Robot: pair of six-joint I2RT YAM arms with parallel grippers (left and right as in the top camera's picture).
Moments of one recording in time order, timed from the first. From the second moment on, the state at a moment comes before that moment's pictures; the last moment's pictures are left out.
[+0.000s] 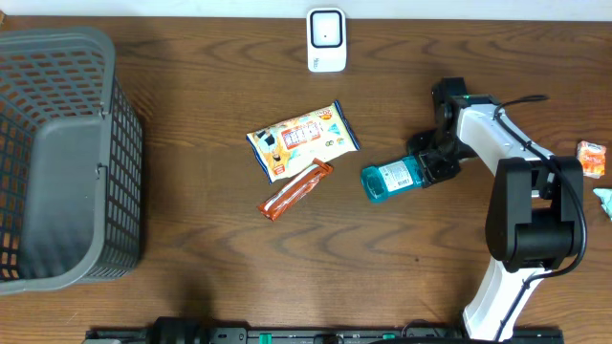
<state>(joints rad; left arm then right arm) -0.06 0.26 1.41 -1.70 -0.01 -0.04 0.07 2.04 1.36 -0.90 -0.13 1.27</state>
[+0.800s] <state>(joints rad) -0.06 0.26 1.41 -1.70 -0.01 -0.04 0.12 1.80 1.36 -0.88 -0.12 0.96</state>
